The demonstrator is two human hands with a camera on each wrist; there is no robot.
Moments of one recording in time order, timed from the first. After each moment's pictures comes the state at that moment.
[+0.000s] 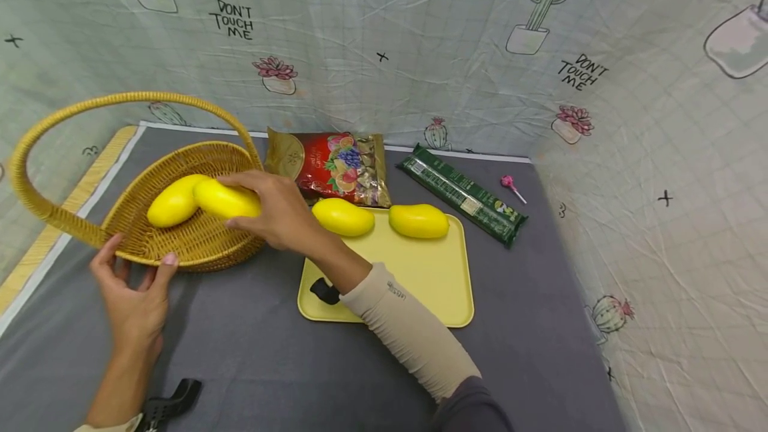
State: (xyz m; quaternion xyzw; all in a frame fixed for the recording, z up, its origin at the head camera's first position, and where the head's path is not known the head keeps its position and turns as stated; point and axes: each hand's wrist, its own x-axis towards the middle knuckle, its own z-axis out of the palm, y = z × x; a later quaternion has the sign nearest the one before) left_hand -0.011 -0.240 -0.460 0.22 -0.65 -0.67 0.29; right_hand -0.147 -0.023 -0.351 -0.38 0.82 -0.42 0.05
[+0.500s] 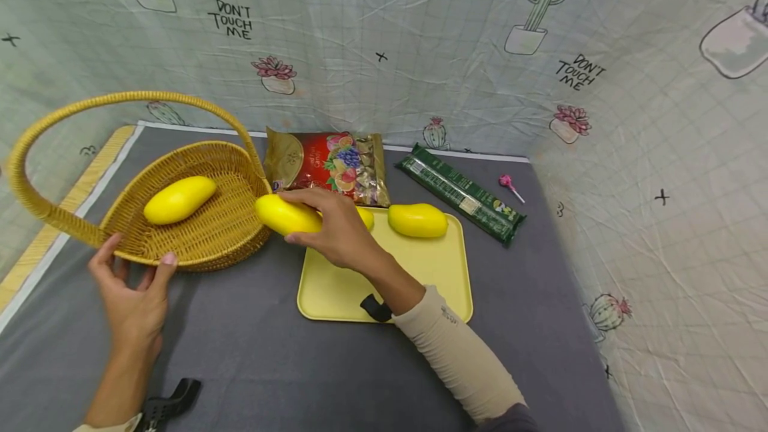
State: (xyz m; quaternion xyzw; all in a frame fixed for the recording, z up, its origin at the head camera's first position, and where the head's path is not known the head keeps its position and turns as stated) left_hand -0.012 -0.240 -0.461 0.22 -0.64 -0.67 0.29; right_hand -0.133 0.056 -0.368 -0.34 0.83 -0.44 0.05
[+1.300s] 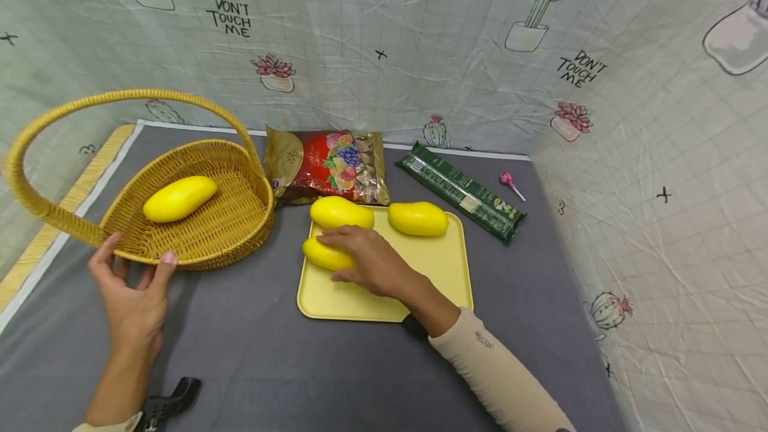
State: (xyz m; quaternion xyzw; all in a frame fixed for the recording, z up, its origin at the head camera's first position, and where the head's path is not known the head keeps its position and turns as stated) left_hand -0.012 -0.242 -0.461 0.23 -0.64 -0.68 0.28; right_hand -0.121 0.114 -0.417 -0.41 0.86 -0.29 0.08
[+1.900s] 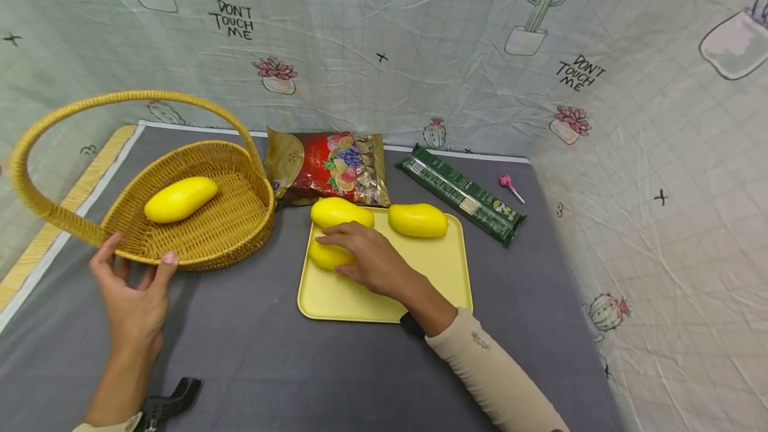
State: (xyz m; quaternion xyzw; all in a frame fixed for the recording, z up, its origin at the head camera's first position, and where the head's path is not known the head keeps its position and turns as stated) left_hand -0.012 -0.242 -0.461 0.23 -0.64 -0.67 0.28; right_hand -0.122 0.110 -0.411 -0.44 0.85 -0.28 0.03
